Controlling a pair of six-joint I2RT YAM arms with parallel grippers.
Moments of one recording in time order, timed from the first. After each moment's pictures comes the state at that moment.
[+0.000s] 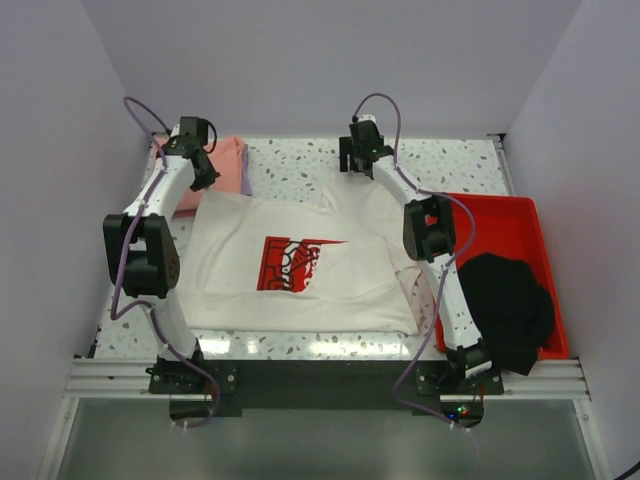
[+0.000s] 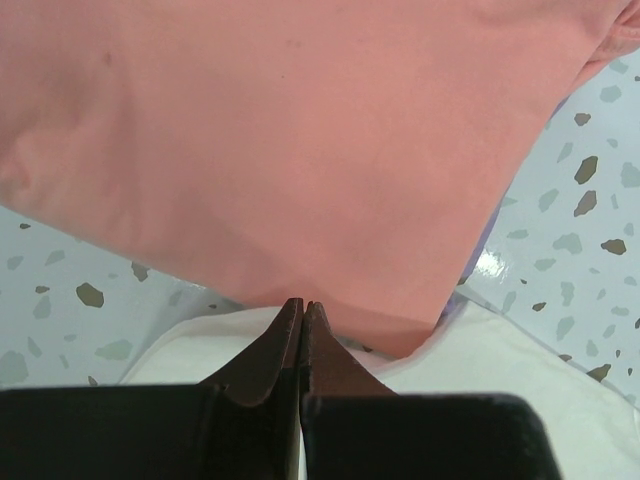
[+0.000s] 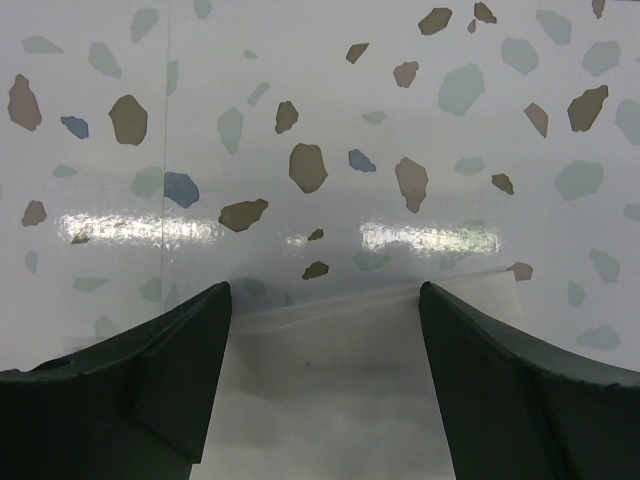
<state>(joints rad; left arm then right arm) -0.03 1.90 1.63 -0.68 -0.29 -0.52 0.36 2.67 2.40 -0.45 0.27 0.20</state>
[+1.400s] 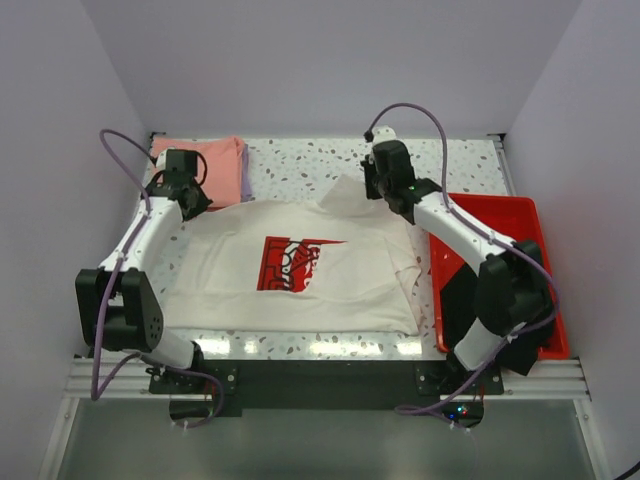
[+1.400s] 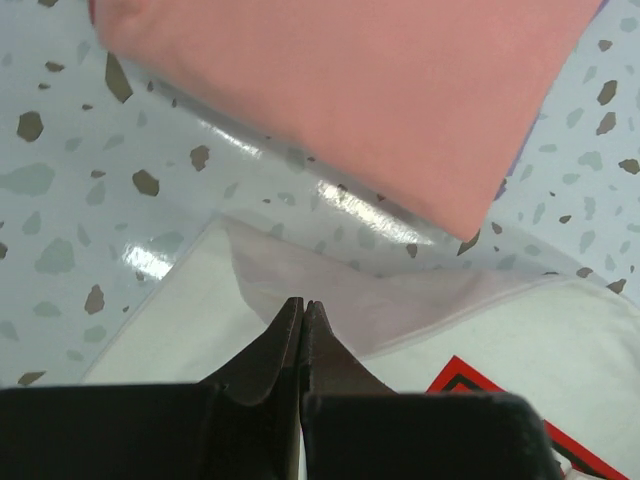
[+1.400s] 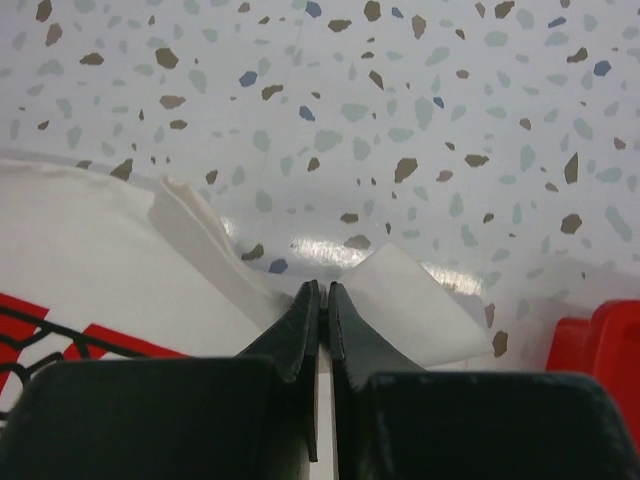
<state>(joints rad) -0.03 1.54 1.25 -0.59 -0.28 -0.55 0.47 1.73 1.40 -0.25 0.23 0.13</state>
